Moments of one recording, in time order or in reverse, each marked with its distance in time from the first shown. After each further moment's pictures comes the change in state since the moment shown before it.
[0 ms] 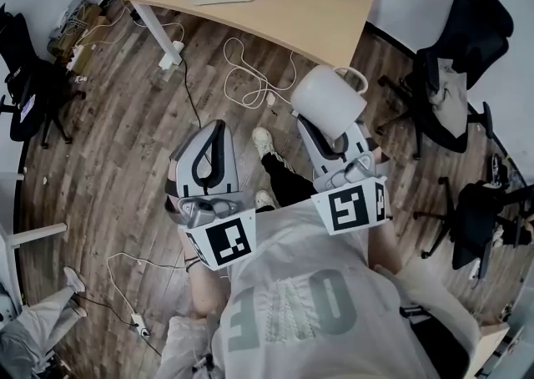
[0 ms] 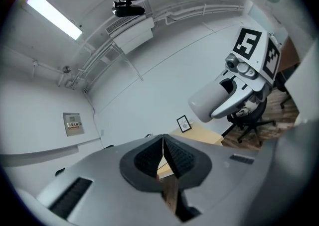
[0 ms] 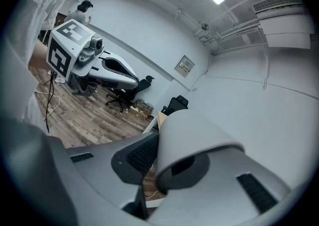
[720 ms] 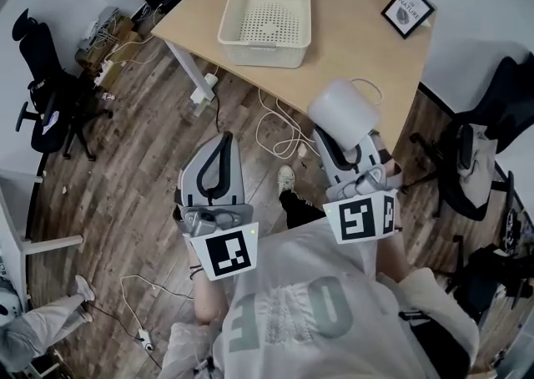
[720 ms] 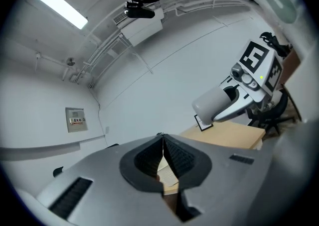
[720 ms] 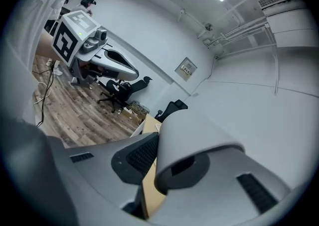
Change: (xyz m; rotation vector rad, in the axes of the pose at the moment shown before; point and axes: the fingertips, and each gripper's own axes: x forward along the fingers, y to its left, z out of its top) left arm 0.180 0.119 -0.056 -0.027 0.027 0.068; right arm 0.207 -0.115 0.015 -0.076 -0.075 0.010
